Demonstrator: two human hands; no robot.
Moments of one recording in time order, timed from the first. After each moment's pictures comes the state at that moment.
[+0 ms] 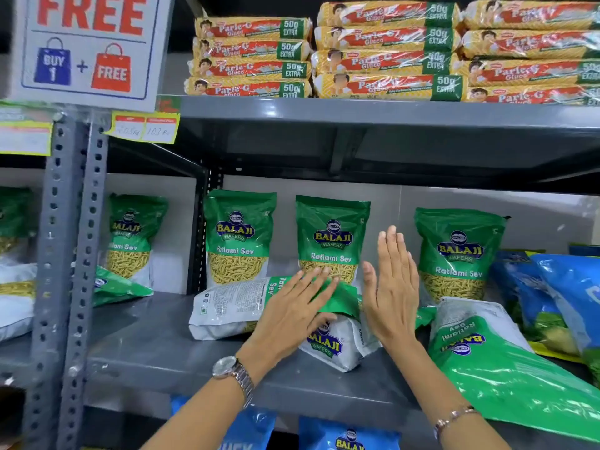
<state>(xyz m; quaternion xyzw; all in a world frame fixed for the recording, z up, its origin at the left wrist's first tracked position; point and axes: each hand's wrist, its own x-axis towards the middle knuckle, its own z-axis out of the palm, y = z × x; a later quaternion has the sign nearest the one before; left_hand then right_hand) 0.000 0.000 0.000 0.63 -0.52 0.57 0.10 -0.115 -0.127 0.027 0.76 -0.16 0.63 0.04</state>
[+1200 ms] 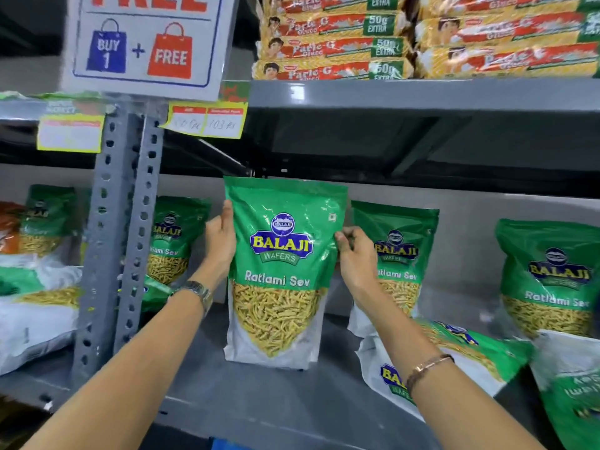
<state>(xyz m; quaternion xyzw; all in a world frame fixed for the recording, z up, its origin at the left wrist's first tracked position) 0.186 0.090 0.101 0.56 -0.27 0.25 0.75 0.044 -0.062 0.092 0.75 -0.07 0.53 -0.40</state>
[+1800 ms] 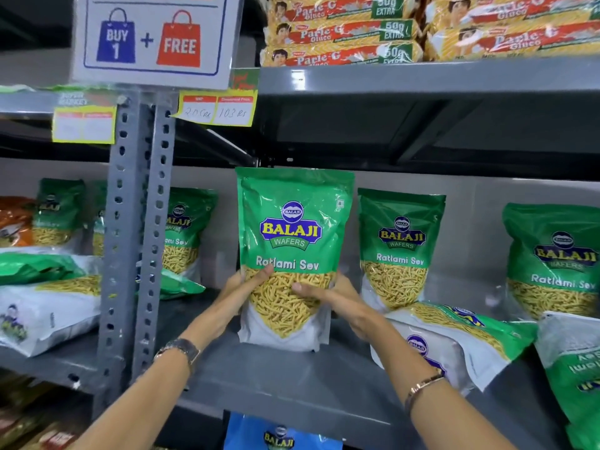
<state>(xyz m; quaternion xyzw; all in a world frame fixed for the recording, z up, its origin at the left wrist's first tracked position) 0.157 0.116 0.006 0.64 -0.39 -0.08 0.66 0.040 -0.046 0.026 0.80 0.00 0.23 -0.55</state>
